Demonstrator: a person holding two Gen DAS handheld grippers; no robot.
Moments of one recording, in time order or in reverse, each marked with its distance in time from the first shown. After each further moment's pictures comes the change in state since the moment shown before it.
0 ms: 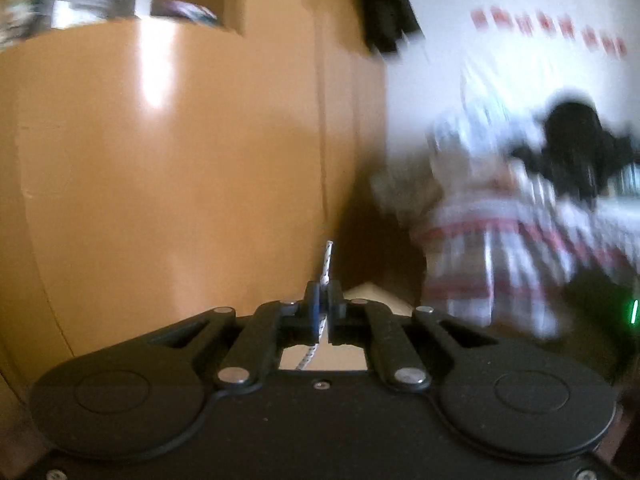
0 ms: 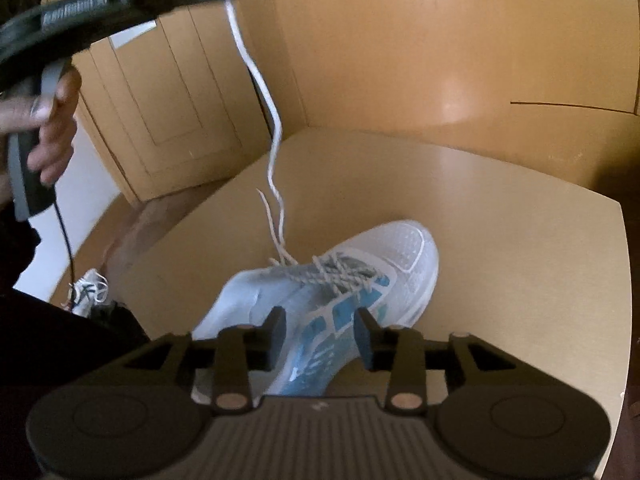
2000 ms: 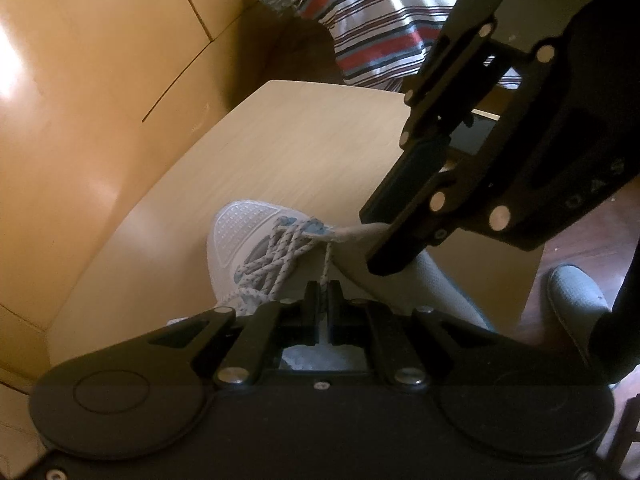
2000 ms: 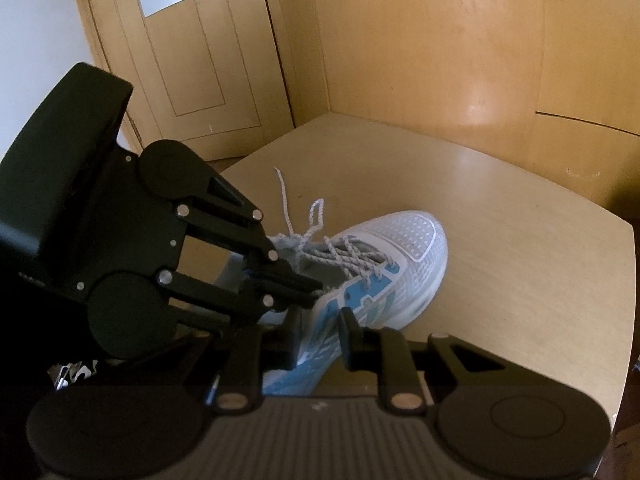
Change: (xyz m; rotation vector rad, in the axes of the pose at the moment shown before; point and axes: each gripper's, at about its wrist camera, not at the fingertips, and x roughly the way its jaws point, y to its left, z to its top) left arm 0.085 -0.087 -0.092 0.341 0.467 -0.098; right arm -0.007 0.005 -0.005 -0.098 0.020 0.034
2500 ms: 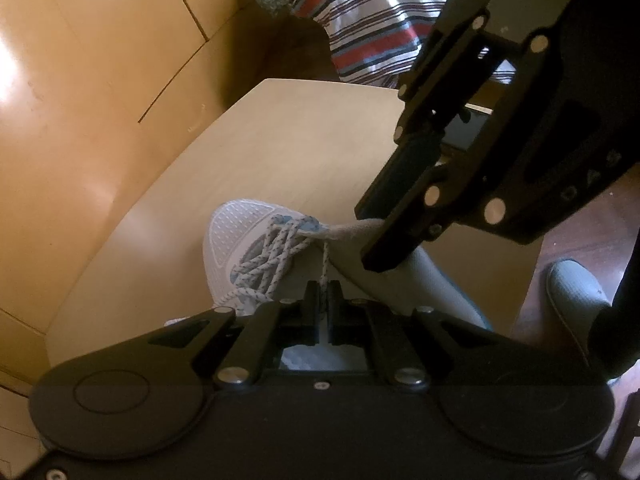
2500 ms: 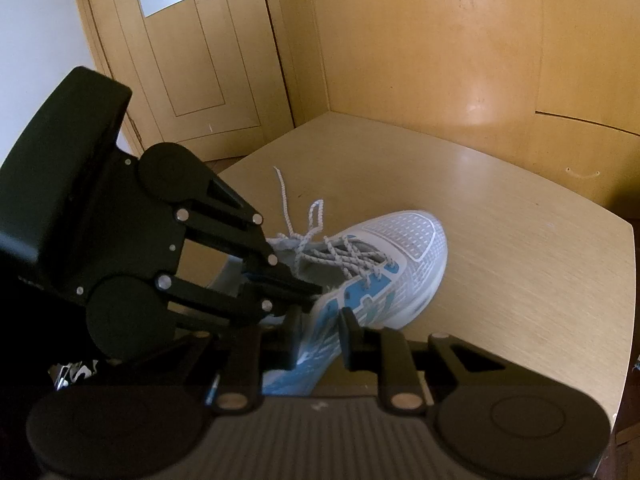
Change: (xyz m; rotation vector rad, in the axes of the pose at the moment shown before) left arm -0.001 -0.001 0.000 0.014 0.005 -0.005; right arm 0.000 0.001 0.001 -0.001 0.002 0.001
